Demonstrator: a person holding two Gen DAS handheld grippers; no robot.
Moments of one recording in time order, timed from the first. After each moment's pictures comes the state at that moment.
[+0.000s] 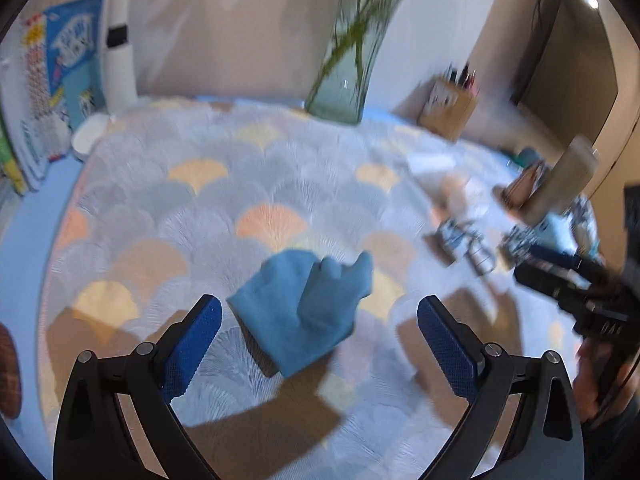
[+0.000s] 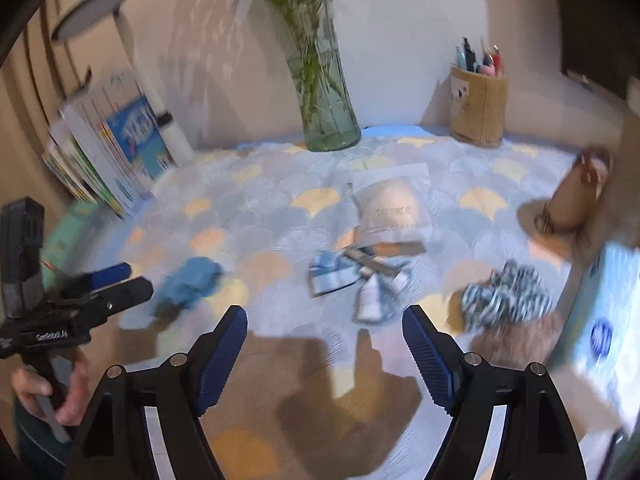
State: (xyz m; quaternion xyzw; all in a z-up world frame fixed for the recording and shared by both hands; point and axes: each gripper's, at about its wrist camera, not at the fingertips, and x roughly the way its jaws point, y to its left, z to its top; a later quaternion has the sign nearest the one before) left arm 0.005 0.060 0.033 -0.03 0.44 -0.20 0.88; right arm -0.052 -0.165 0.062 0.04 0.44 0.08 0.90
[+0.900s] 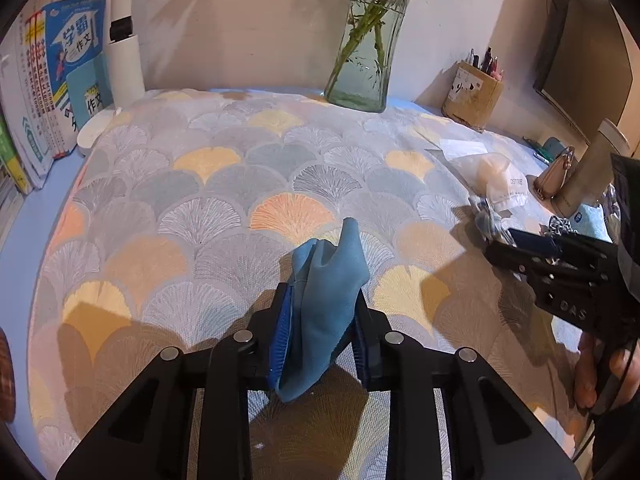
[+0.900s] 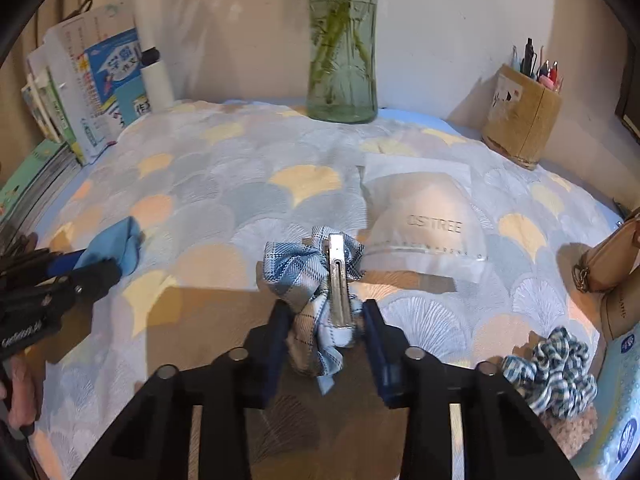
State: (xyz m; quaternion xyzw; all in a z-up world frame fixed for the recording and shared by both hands) left arm 0.011 0.059 0.014 -0.01 0.43 -0.17 0.89; right arm -0.001 -0.145 0.010 -0.05 0.45 0.08 0.89
